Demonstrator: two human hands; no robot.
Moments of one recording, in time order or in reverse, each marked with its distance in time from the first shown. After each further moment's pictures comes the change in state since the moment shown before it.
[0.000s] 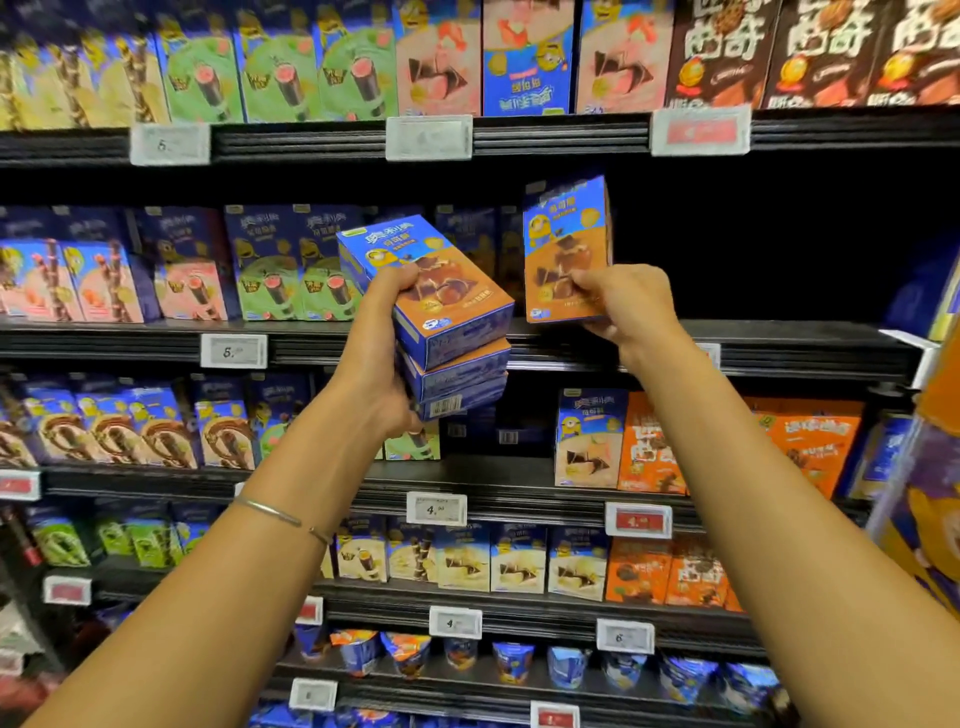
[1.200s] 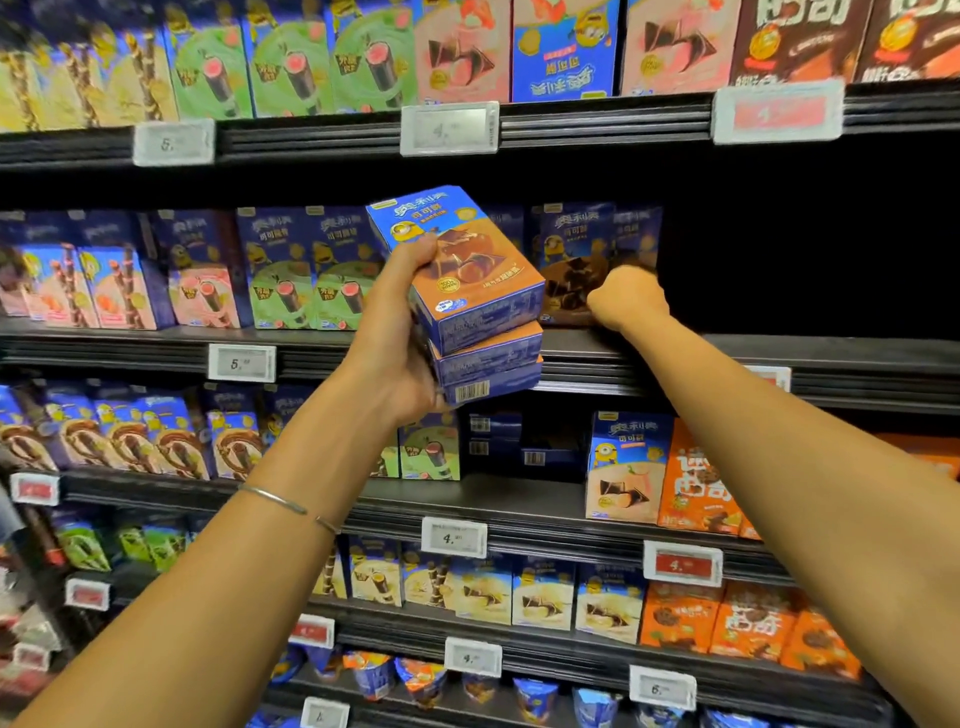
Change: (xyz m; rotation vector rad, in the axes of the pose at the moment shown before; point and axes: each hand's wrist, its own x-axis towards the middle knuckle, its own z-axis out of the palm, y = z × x) left_hand 0.034 0.018 0.007 -0.043 -0.030 0.039; right_hand 0.122 0.046 0.044 -1.085 0.020 -0.186
